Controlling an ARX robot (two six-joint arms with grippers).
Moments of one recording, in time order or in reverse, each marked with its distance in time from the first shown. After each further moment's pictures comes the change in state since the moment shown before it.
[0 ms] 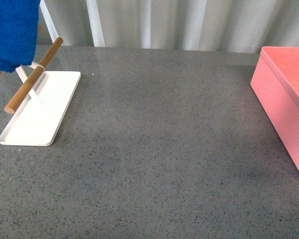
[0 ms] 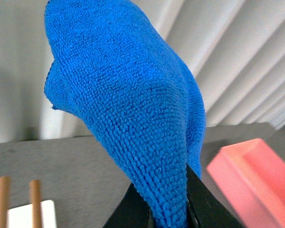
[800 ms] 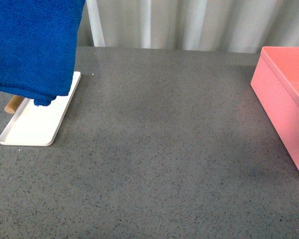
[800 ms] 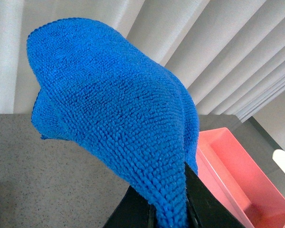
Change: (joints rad) left arm -0.077 0.019 -0.079 0.060 0.005 -0.095; right arm 0.000 0.000 0.000 0.000 0.000 0.000
